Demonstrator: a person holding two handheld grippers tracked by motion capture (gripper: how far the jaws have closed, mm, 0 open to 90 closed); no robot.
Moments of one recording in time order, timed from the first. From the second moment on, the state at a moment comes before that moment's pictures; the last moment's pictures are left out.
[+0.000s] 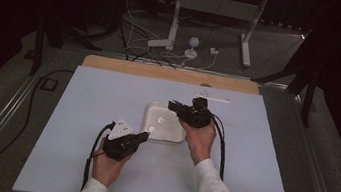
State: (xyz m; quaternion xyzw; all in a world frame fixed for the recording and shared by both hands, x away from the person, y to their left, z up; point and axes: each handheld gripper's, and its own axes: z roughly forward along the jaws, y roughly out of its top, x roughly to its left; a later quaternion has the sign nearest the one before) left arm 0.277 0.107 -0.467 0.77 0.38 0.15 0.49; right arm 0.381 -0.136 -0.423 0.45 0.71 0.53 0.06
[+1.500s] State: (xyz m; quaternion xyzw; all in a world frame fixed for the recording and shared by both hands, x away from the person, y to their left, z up) left arm 0.286 0.129 -0.470 0.73 0.43 0.13 0.51; right arm 0.397 -0.154 -0.461 0.48 0.75 0.45 0.03
